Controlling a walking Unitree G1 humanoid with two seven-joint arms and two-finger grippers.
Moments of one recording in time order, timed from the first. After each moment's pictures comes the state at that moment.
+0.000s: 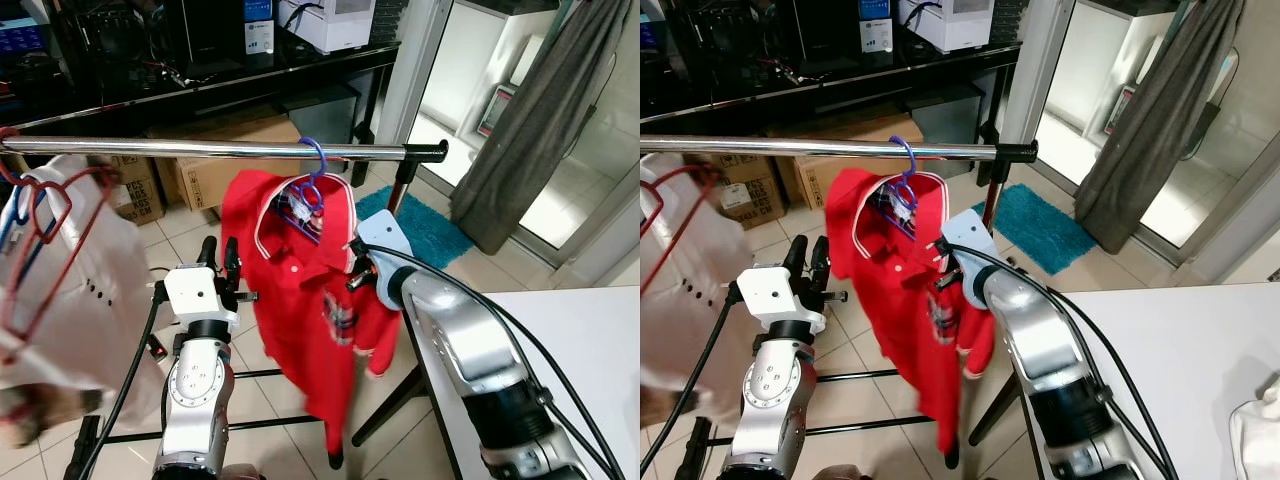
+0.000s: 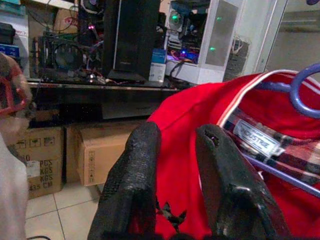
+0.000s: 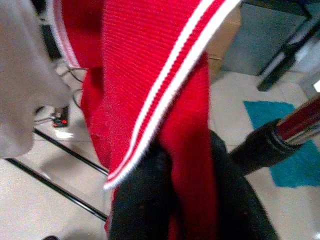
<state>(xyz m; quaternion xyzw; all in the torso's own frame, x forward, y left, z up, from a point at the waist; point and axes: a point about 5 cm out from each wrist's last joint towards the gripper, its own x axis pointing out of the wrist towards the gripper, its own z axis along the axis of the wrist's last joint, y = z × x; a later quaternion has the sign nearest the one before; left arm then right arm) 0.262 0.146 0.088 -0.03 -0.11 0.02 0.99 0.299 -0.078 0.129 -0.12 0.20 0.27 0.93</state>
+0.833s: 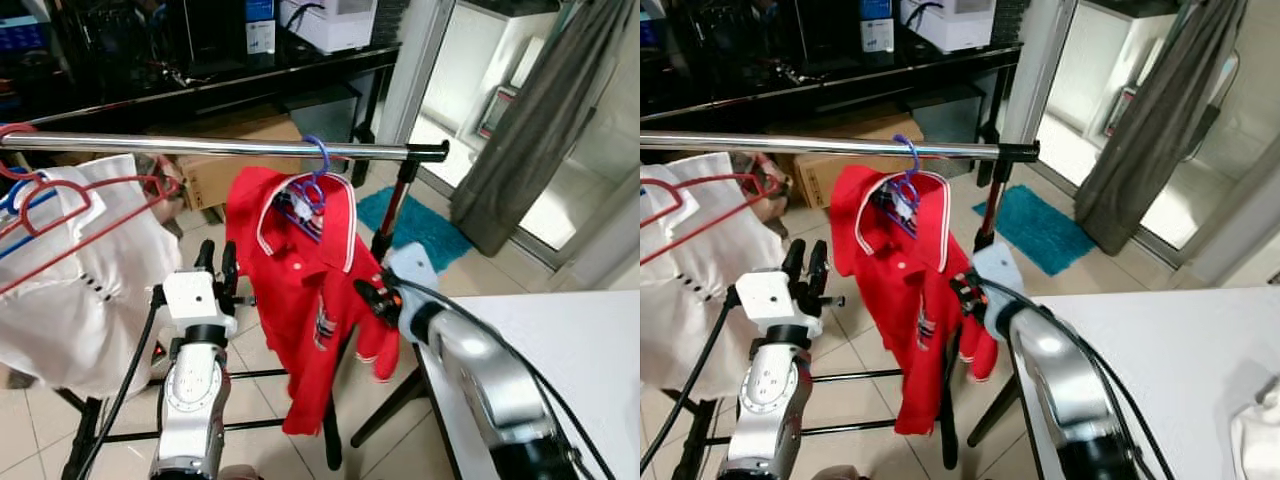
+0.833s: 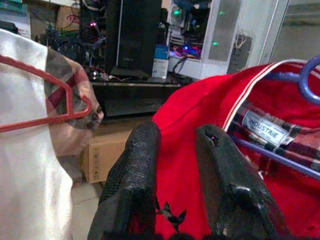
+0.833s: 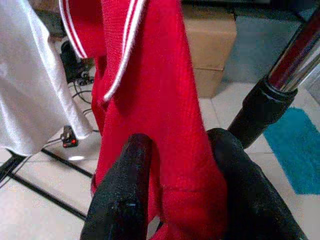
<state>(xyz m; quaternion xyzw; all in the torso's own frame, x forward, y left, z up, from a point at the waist) 0.258 0.150 0.083 -0.02 -0.10 0.02 0.99 0.272 -0.110 0.093 -0.06 0.16 0.27 0.95</state>
